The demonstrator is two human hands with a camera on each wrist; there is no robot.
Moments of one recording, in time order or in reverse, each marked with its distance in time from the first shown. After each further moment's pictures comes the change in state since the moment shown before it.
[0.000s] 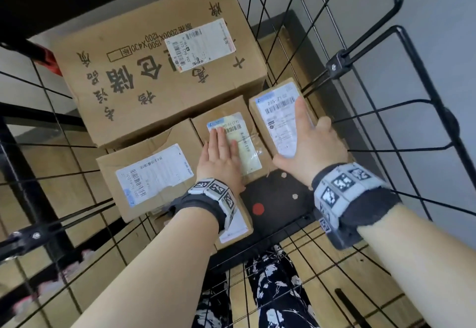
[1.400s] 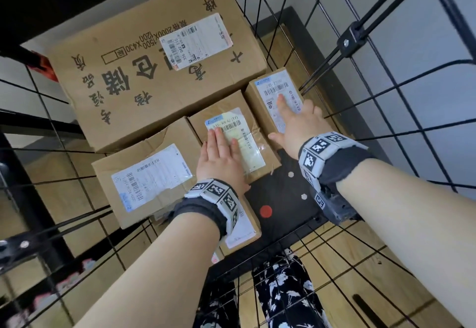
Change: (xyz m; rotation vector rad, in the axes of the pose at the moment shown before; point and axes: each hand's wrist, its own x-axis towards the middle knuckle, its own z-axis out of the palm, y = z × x) left_hand 0.000 0.000 0.000 -0.029 0.015 -0.031; right_hand 0.057 -0.006 0.036 -0.104 -0.022 -0.054
